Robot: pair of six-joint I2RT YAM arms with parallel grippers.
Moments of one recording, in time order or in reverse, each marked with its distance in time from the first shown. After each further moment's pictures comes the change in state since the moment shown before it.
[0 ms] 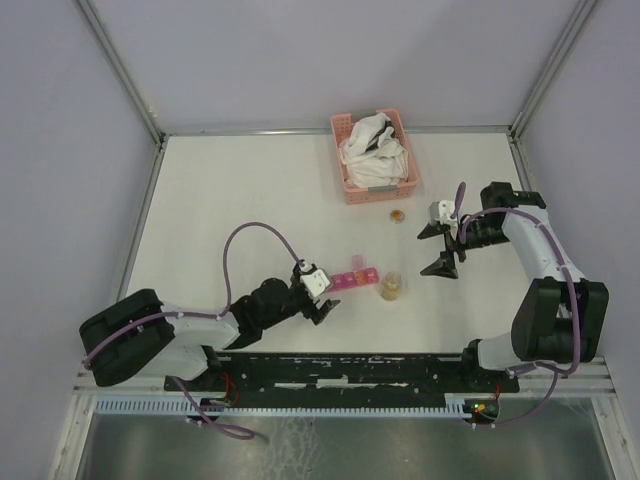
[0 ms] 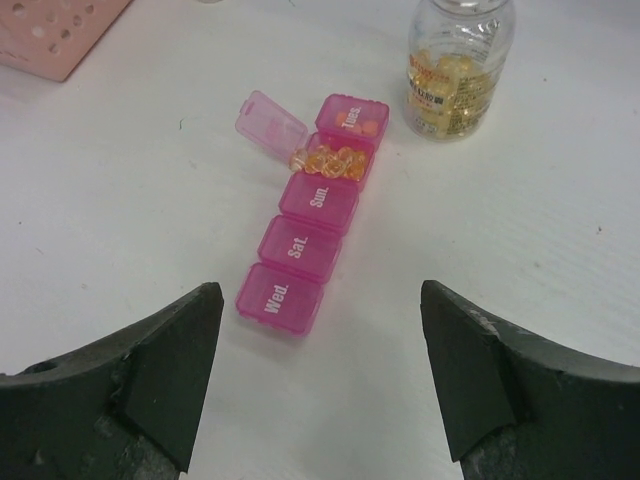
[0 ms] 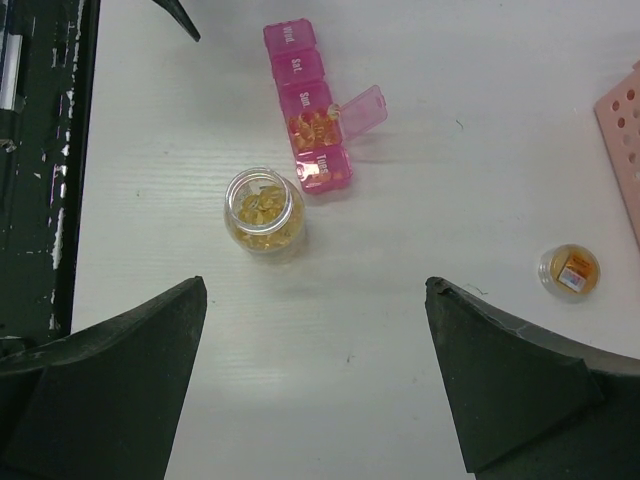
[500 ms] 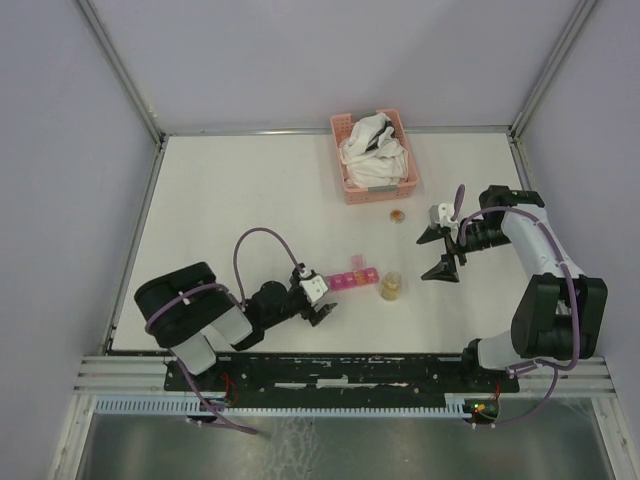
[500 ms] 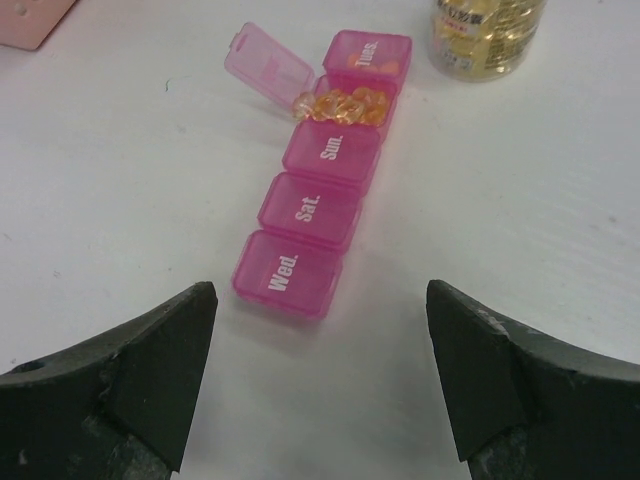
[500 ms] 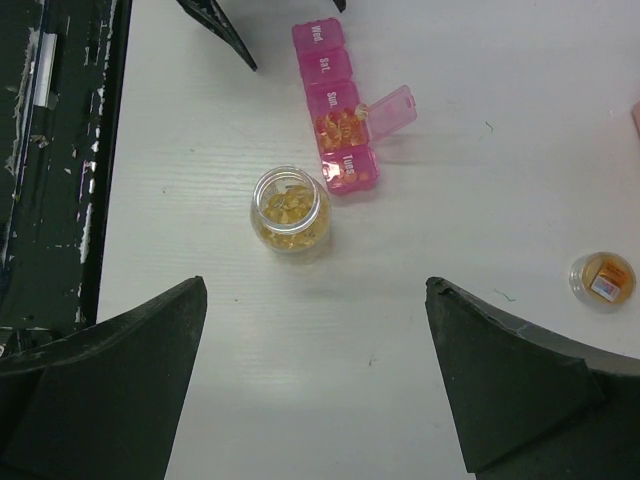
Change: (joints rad) left arm 0.067 0.326 -0.071 0.400 0.084 0.062; right arm 0.000 0.018 0.000 -0.070 0.003 -0.057
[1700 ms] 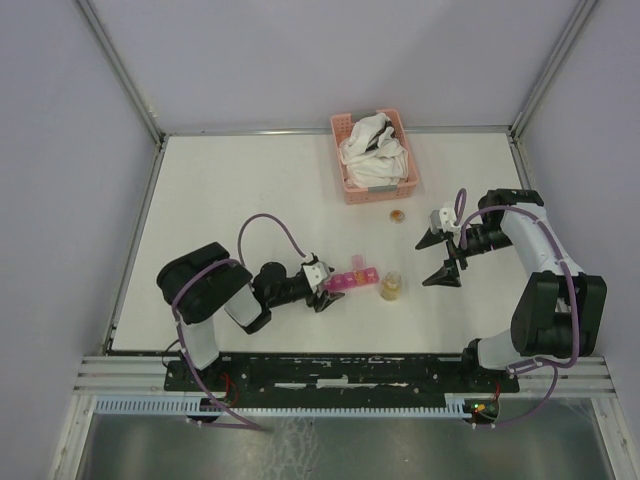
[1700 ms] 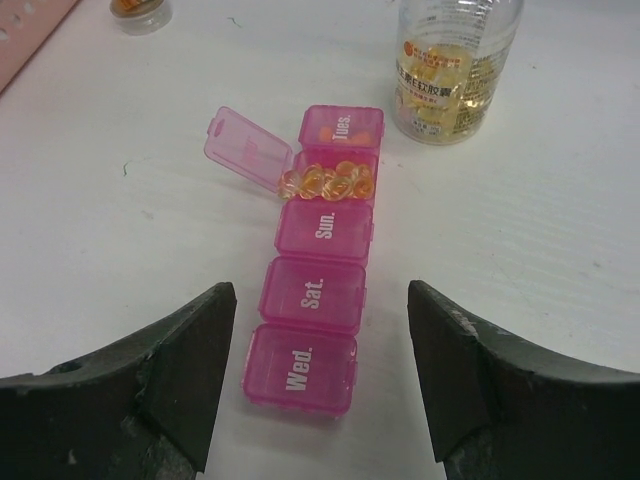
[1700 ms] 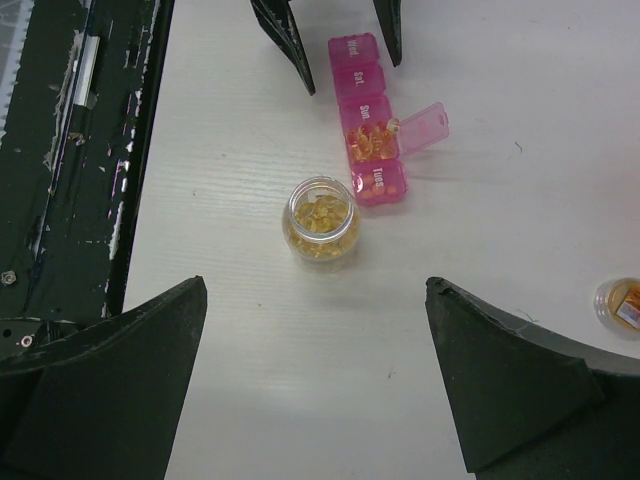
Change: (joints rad) left arm 0.186 0.229 0.109 0.190 0.386 0.000; right arm 0.000 0.013 0.006 -0.132 -0.011 -0.138
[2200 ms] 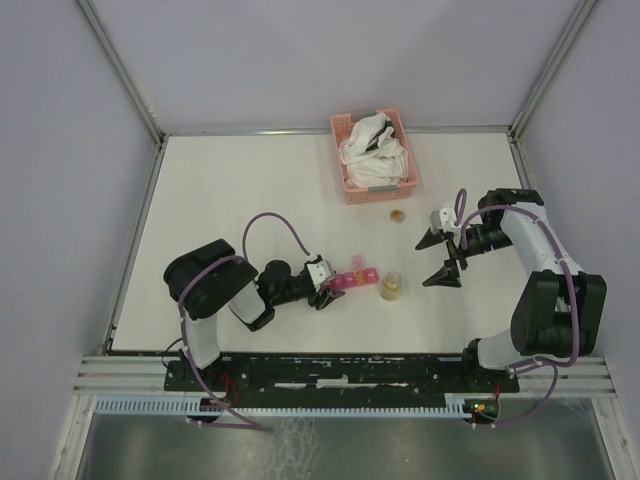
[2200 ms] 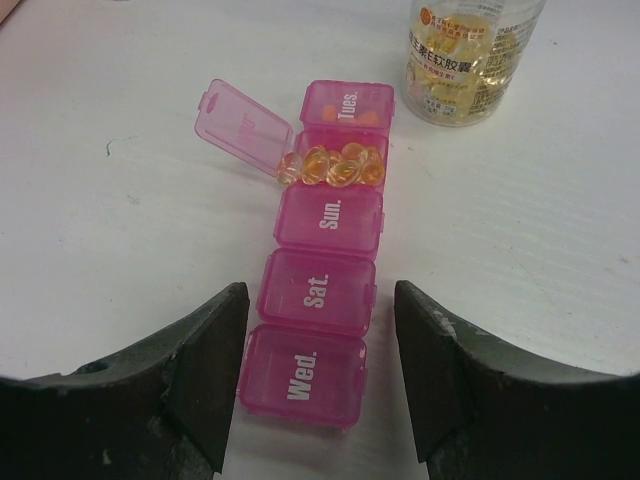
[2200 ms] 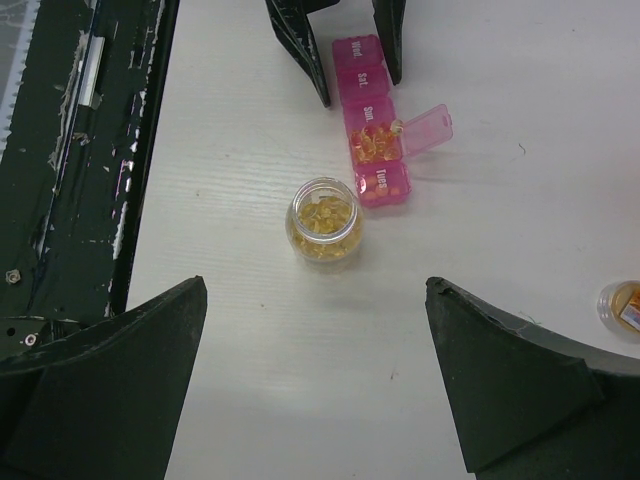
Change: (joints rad) left arm 0.000 0.056 0.040 -0.041 0.002 0.000; right arm 0.000 0.005 0.003 -0.016 0.000 -0.015
